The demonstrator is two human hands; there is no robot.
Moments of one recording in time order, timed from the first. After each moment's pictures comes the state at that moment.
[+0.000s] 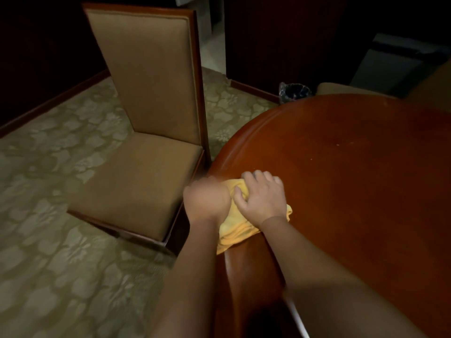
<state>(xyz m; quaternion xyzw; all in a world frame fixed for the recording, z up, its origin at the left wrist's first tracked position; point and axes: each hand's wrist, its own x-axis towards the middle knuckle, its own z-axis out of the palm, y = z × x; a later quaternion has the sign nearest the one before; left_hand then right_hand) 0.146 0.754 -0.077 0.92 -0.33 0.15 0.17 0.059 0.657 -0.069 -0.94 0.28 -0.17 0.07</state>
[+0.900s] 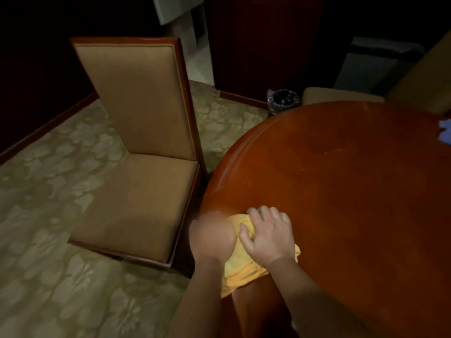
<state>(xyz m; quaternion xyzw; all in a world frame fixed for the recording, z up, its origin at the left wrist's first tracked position) 0.121 0.769 -0.071 0.90 -0.37 0.11 0.20 0.021 0.684 -0.068 -0.93 0.33 -0.16 0.05</state>
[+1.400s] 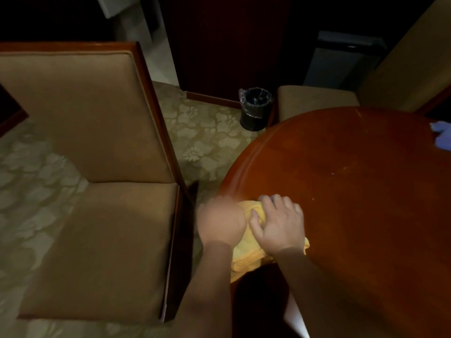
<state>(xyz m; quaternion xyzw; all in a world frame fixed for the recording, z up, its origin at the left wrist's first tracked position) 0.226 0.647 -0.078 0.86 -0.46 0.06 0.20 0.112 0.595 -0.071 -0.87 0.45 -0.18 0.03</state>
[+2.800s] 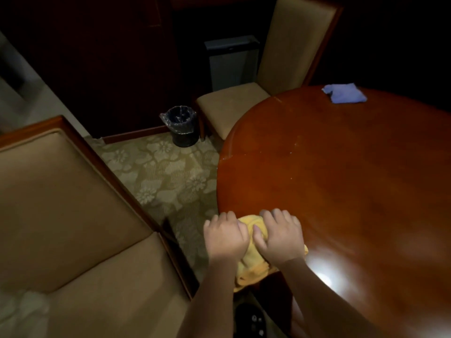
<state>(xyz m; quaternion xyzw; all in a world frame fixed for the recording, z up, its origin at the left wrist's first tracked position) 0.290 0.657 -0.061 0.71 -0.69 -0.01 0.15 0.158 0.665 -0.065 -0.74 0.65 -0.16 -0.01</state>
